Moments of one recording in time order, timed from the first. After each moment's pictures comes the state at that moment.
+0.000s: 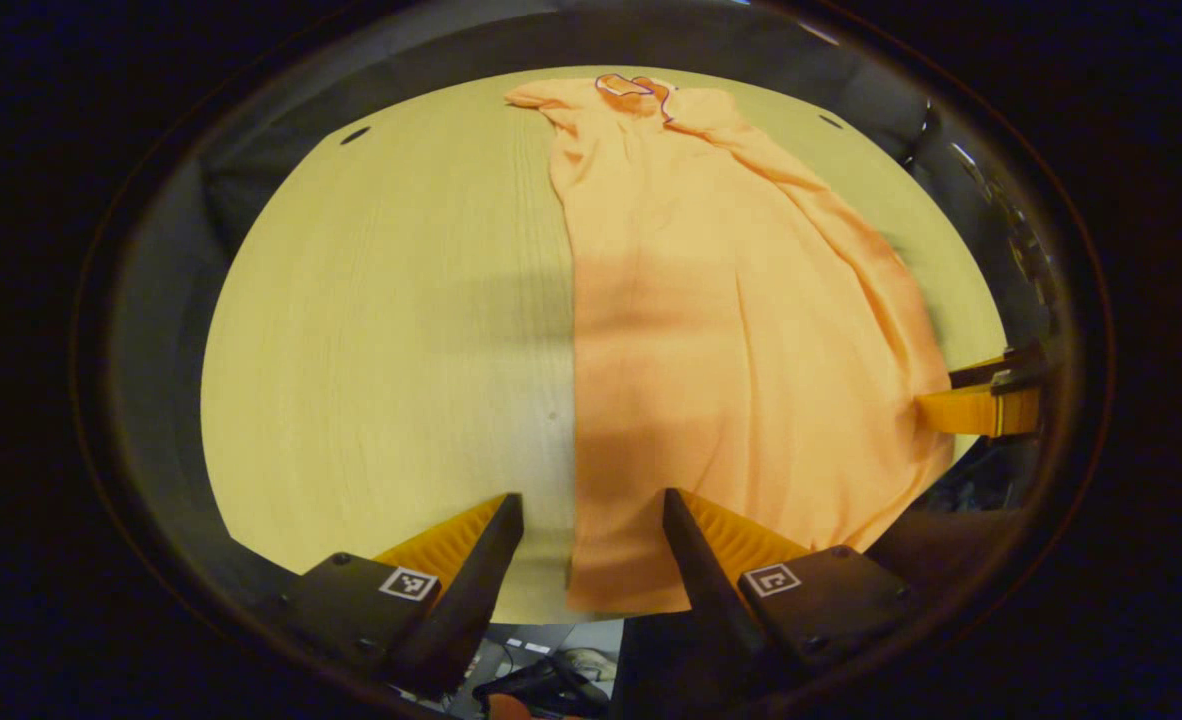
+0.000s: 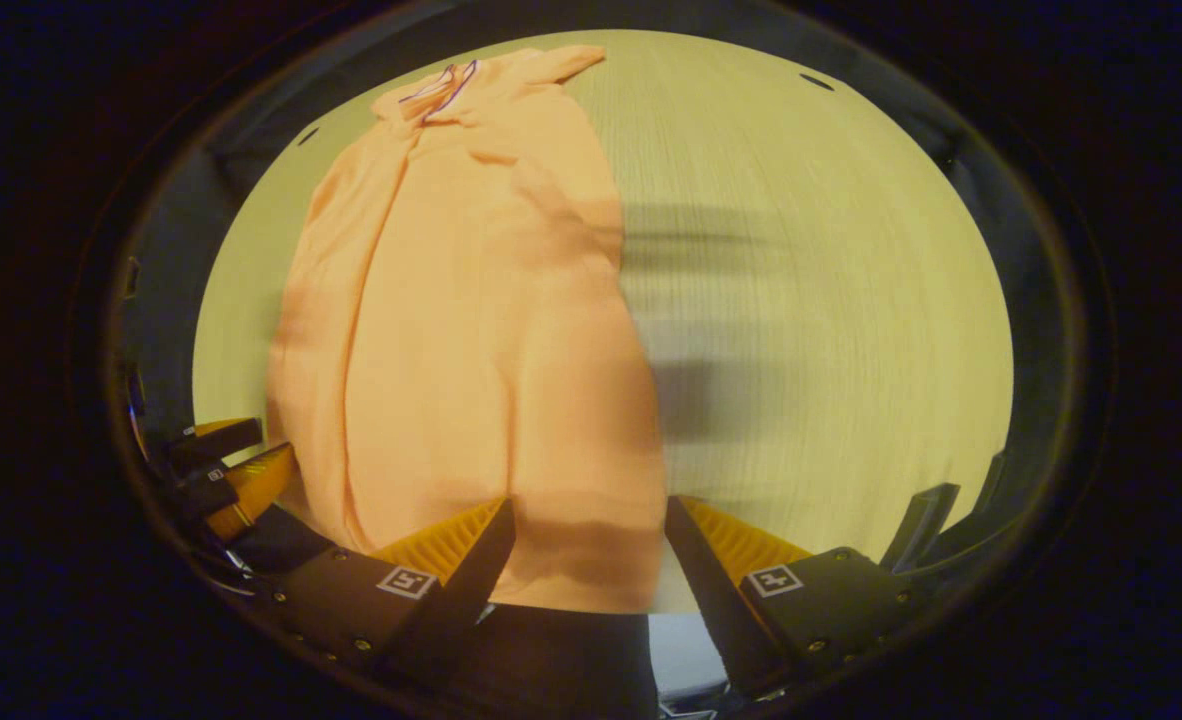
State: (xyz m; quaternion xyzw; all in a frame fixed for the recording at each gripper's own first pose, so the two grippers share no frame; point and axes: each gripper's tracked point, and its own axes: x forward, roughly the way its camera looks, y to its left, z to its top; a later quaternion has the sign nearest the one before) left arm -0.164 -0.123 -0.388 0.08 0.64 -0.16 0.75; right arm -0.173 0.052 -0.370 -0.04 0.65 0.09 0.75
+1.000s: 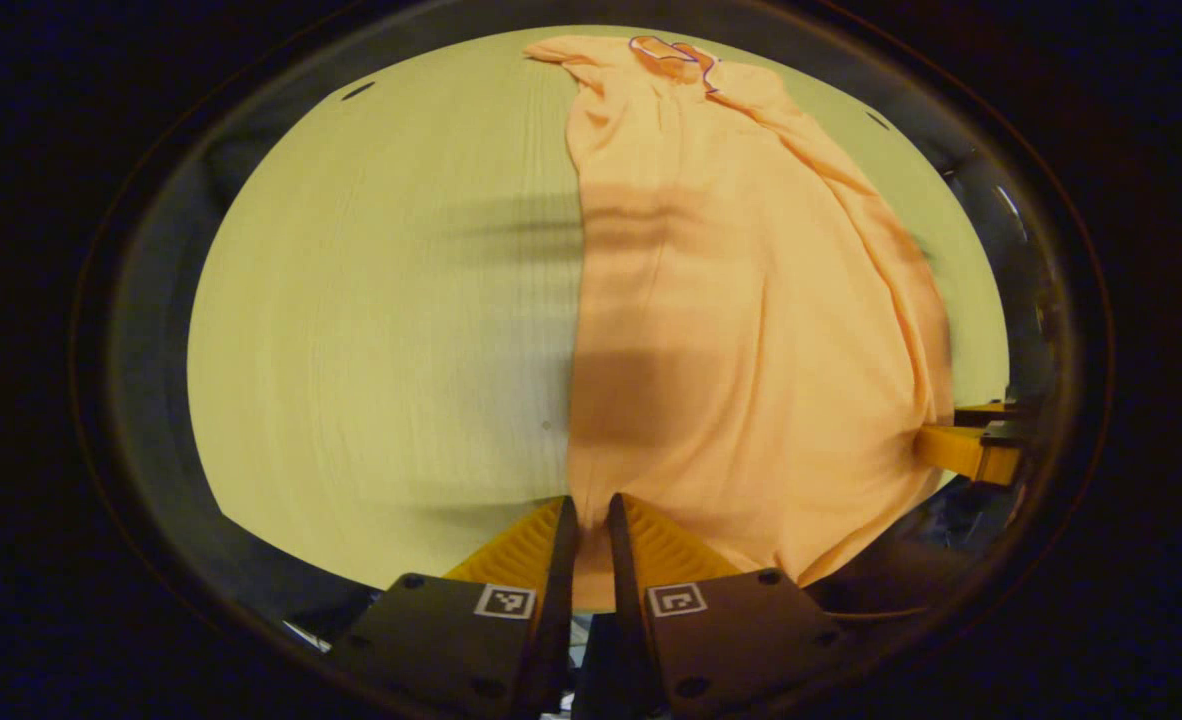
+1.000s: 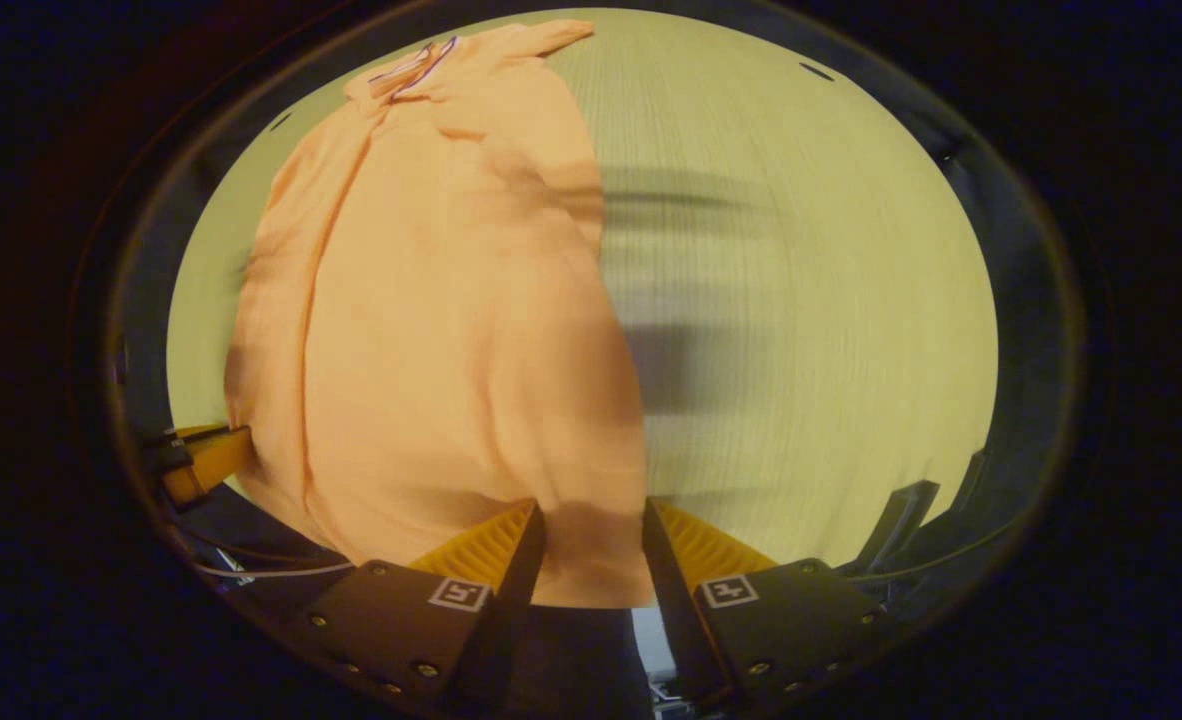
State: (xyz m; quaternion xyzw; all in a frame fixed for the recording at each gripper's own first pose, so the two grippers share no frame) left arm -0.156 -0.130 -0.388 0.04 0.70 -0.11 0.70; right arm -0.171 0.040 -0.372 -0.06 0.68 0.05 0.73
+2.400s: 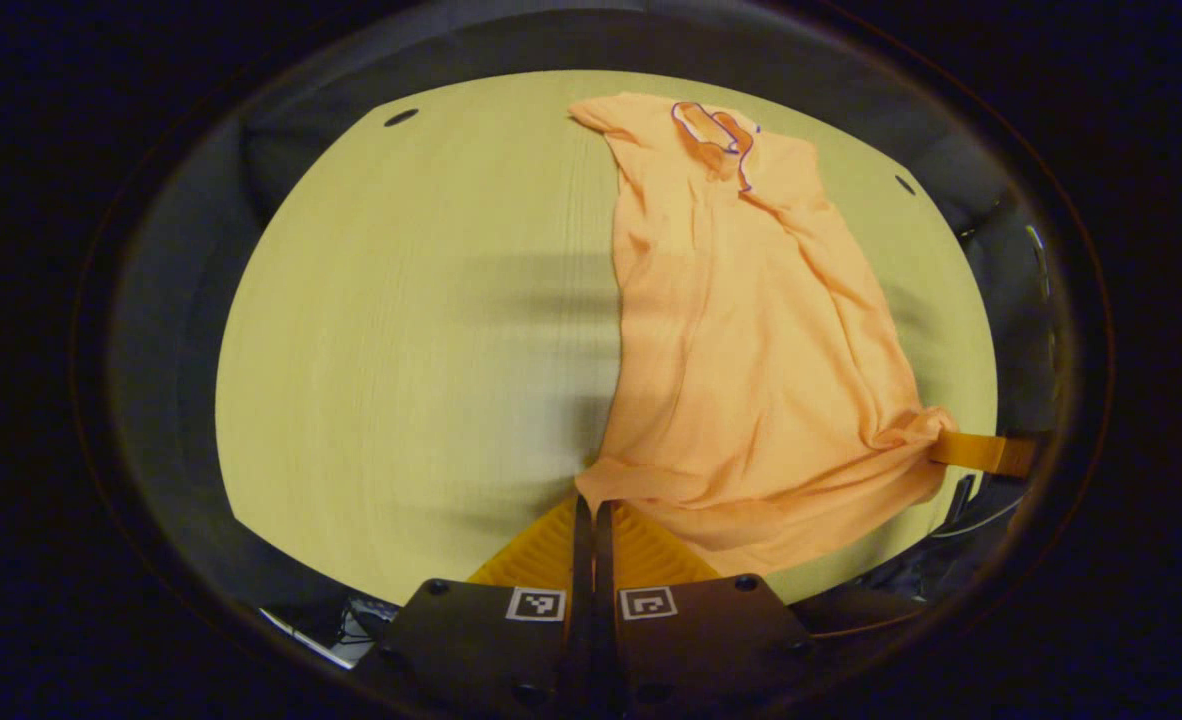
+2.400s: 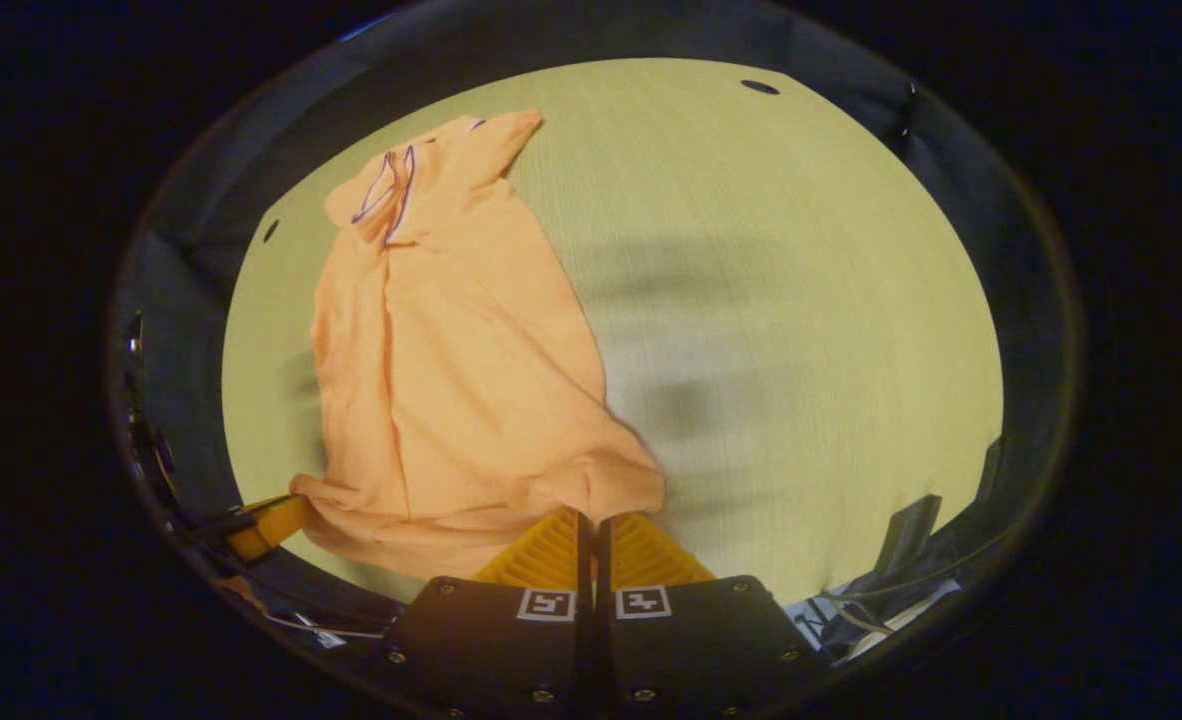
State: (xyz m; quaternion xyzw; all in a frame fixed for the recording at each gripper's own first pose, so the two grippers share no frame) left arm -0.069 -0.136 -0.339 0.01 0.65 -0.08 0.76; right arm -0.087 0.069 -0.303 0.06 0.61 0.05 0.79
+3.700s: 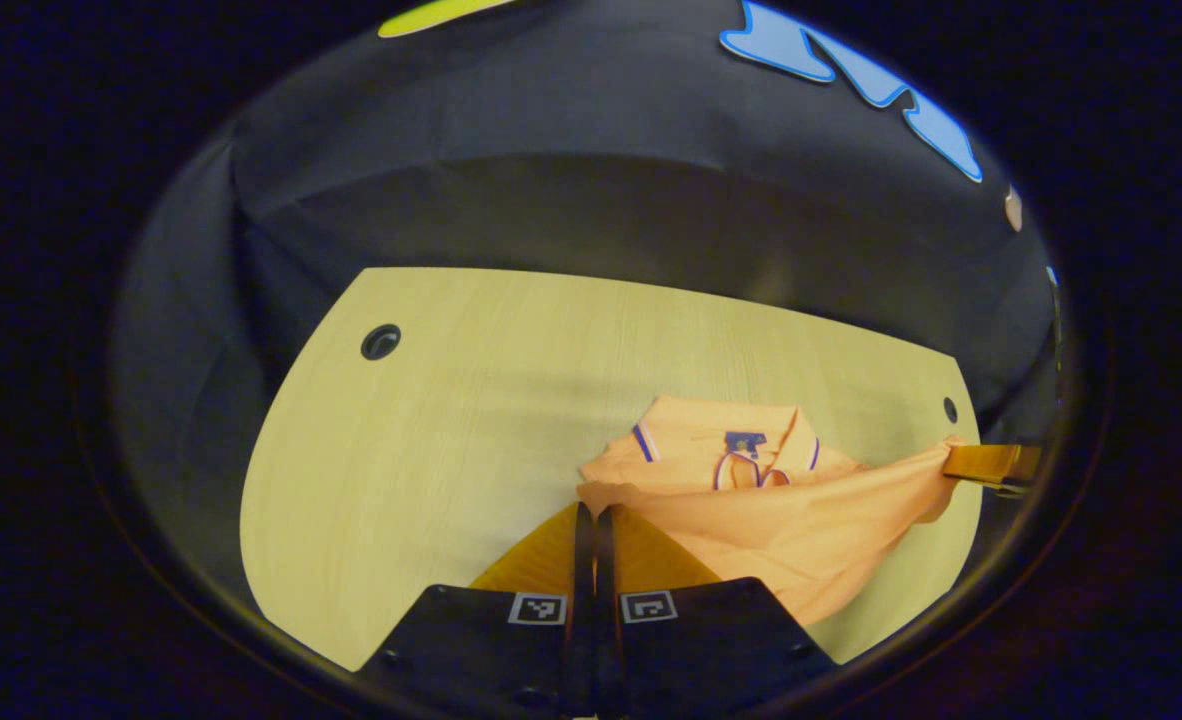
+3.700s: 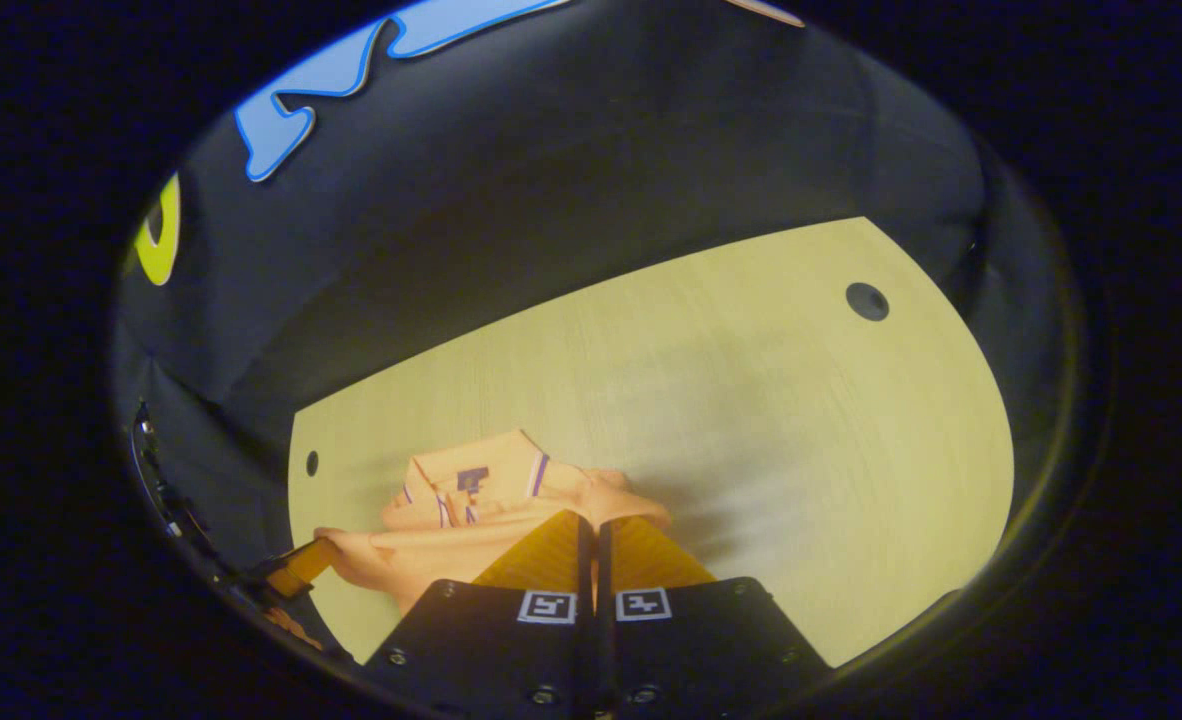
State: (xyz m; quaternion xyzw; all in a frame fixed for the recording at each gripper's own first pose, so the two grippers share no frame) left arm 0.393 -0.175 -0.214 -0.02 0.47 -0.05 0.88; right arm 0.242 0.118 -0.206 0.14 0.45 0.06 0.88
